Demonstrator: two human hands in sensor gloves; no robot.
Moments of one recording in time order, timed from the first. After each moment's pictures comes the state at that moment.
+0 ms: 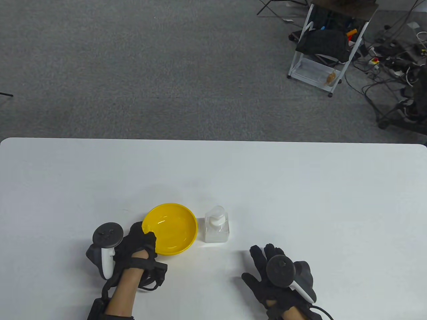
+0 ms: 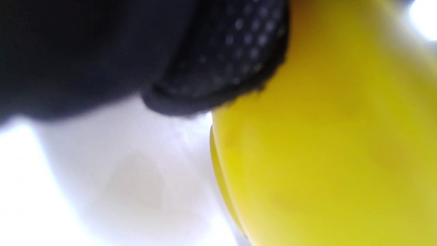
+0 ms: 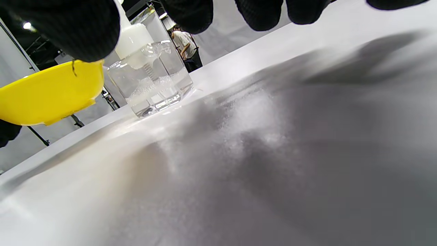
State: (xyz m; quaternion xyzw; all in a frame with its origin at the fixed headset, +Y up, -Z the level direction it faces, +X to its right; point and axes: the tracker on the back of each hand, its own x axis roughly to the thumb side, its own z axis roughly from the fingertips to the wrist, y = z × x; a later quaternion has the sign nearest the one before) left_hand -0.233 -0.774 -0.257 -0.06 0.25 0.51 0.83; right_hand 0.179 -0.767 -0.216 0.09 0.11 0.97 0.21
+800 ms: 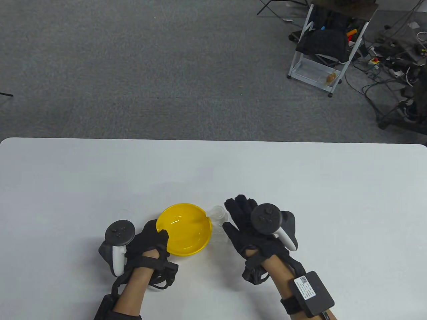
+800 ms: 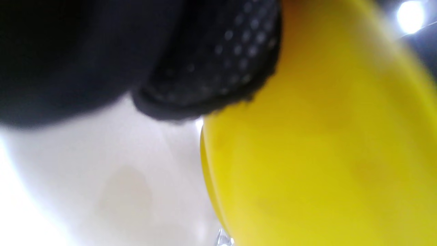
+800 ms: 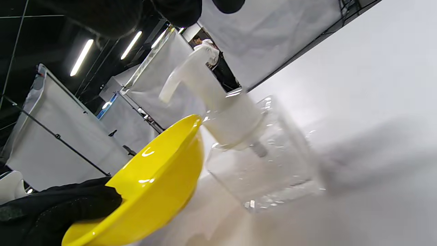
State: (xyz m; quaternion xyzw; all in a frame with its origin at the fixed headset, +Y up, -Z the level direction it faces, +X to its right) left_hand -0.212 -0.774 -0.265 -0.08 0.20 0.53 0.82; right_hand 0.107 -0.696 -0.312 0.14 0.12 0.93 0.33
